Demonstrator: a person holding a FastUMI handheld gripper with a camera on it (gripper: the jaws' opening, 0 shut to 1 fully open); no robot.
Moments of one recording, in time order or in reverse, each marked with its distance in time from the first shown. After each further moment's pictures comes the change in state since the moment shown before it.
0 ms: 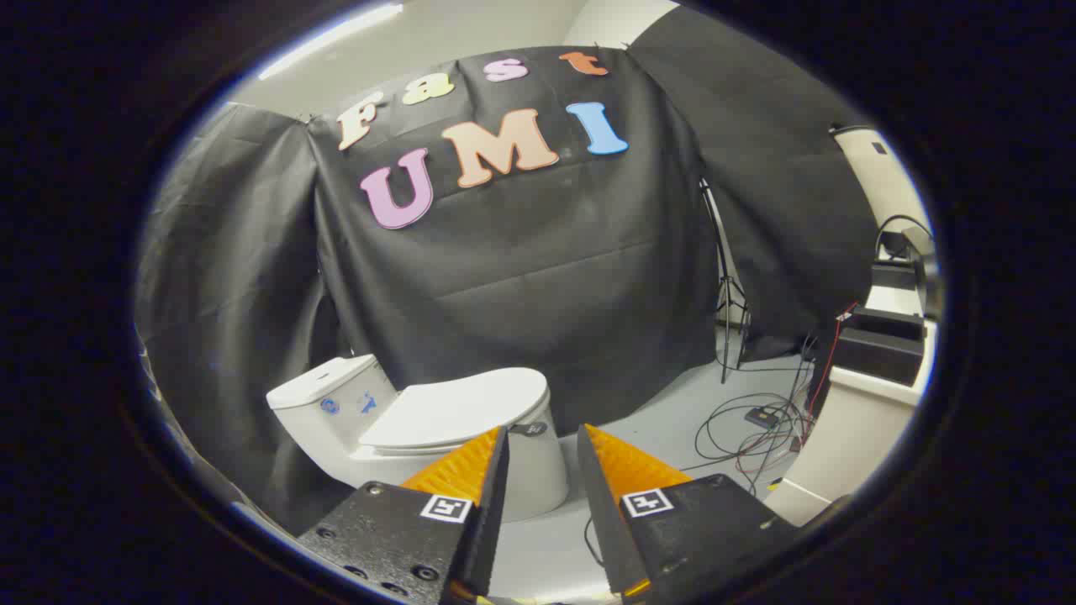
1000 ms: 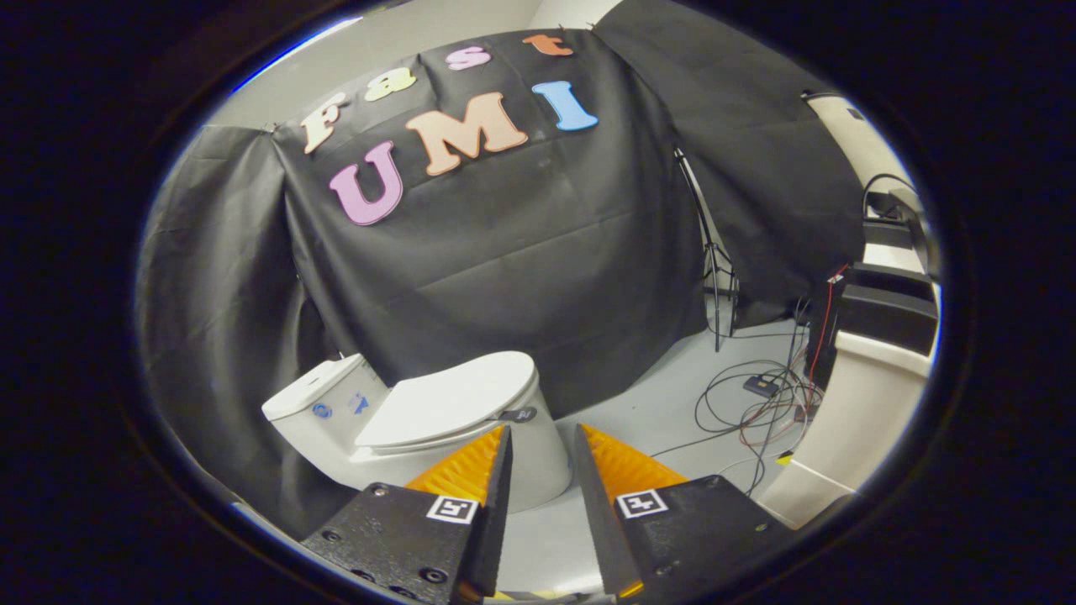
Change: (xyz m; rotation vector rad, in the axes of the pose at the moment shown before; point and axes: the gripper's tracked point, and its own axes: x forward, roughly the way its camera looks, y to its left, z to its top) arm 0.018 -0.016 -0.014 0.105 0.098 -0.029
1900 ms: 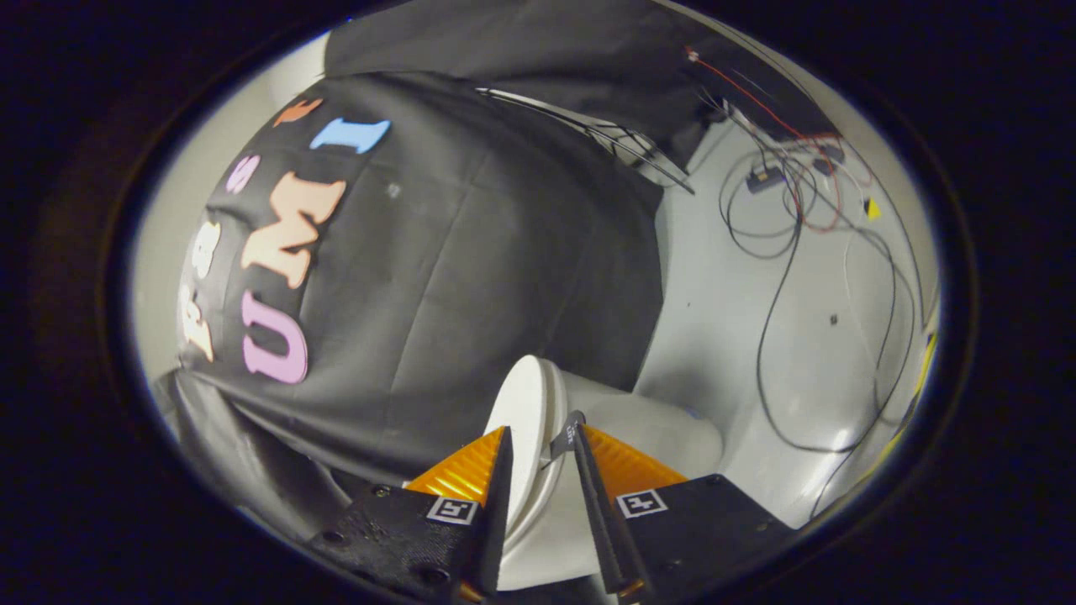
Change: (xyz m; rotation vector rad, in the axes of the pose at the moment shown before) arm 0.221 0.047 -0.026 0.885 -0.013 0.162
